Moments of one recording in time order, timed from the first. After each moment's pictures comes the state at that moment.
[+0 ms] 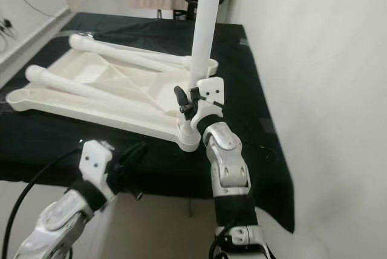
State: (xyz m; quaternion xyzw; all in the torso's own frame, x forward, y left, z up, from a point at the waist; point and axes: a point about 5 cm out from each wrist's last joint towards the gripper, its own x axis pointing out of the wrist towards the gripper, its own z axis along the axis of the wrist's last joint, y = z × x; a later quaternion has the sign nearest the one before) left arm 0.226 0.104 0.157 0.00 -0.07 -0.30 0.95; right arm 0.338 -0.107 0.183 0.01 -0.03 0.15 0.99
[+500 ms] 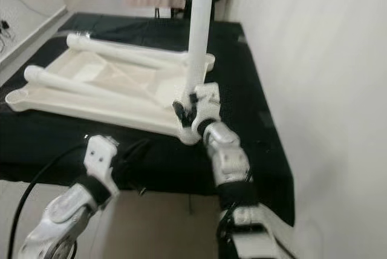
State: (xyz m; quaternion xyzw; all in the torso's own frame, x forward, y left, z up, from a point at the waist) left arm 0.237 0.099 0.162 0.00 -0.08 -0.31 0.95; right arm 0.374 -0.115 0.214 -0.01 -0.03 0.27 0.96
